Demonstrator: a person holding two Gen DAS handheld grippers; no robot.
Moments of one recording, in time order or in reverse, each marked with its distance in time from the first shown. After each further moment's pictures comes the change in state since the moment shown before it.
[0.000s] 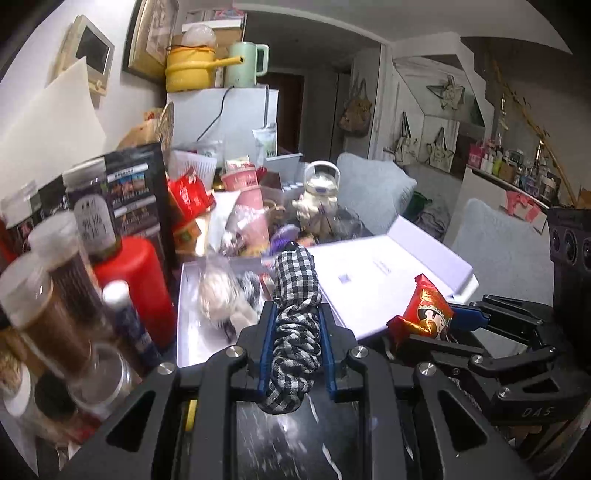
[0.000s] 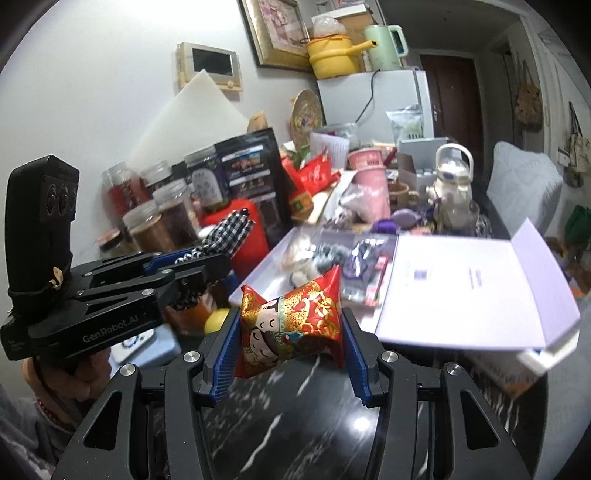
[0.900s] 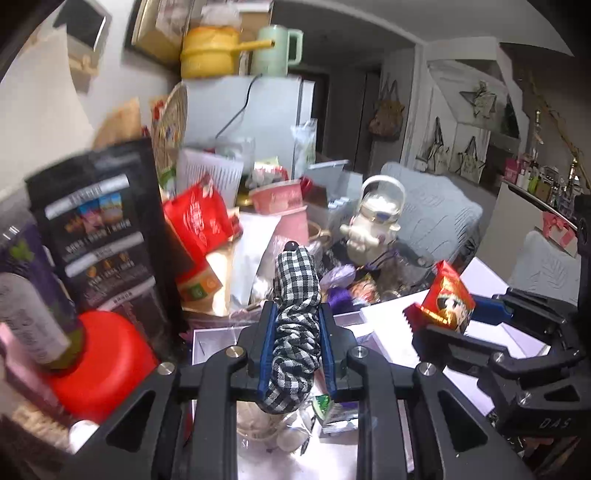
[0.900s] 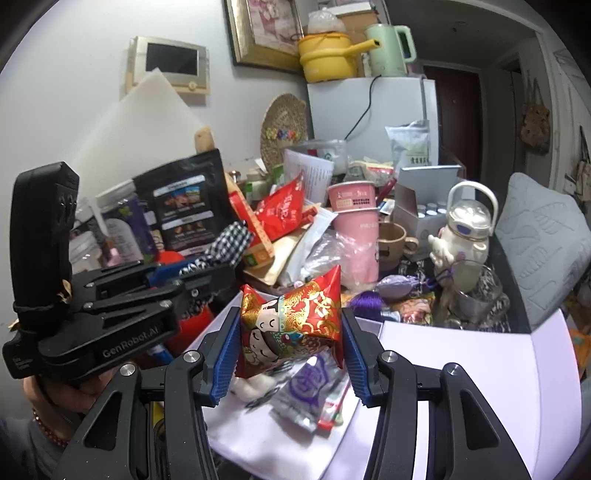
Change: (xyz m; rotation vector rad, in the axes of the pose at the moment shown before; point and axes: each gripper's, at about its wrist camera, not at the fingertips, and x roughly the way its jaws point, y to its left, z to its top) left arm 0.141 0.065 0.069 -0.054 0.021 0.070; right arm 0.123 -0.061 0.098 -0.052 -0.004 -0.048
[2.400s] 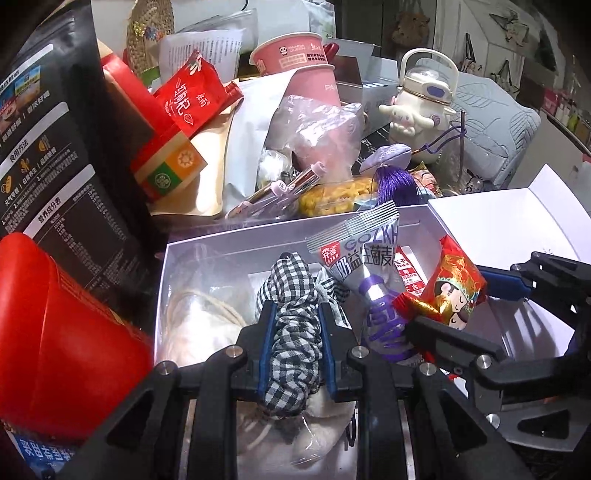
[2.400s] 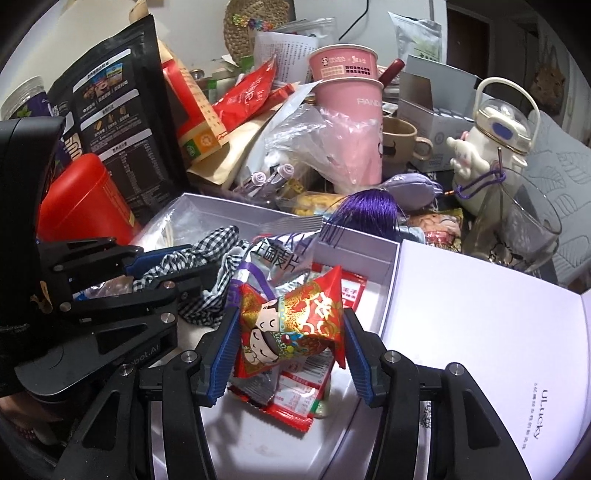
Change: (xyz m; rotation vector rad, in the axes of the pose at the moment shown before) left arm 0.099 0.002 -0.052 0.049 0.350 0.122; right arm 0.113 -0.026 -0.046 0.005 0.314 -0.062
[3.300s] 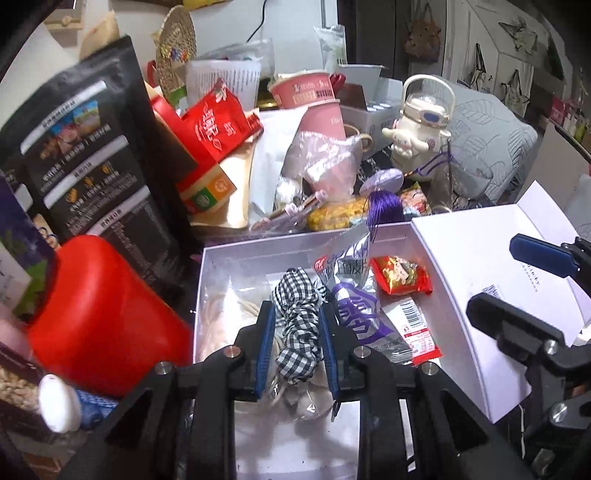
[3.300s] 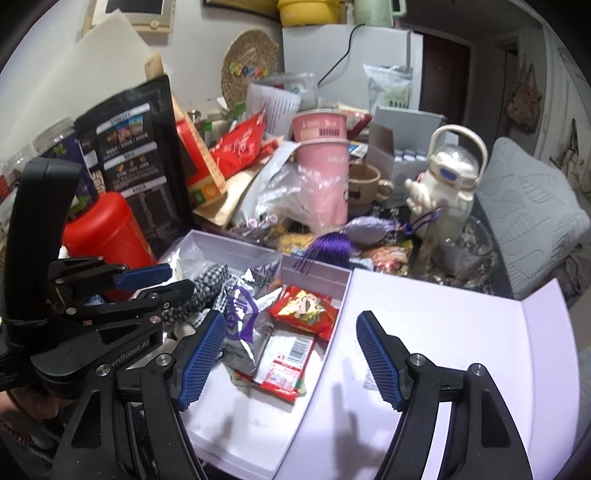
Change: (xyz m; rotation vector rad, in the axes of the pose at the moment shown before) left arm -0.054 -0.006 0.004 -0.031 -0.034 0.054; right arm -0.081 0.004 -0.001 -0.002 -0.130 -0.079
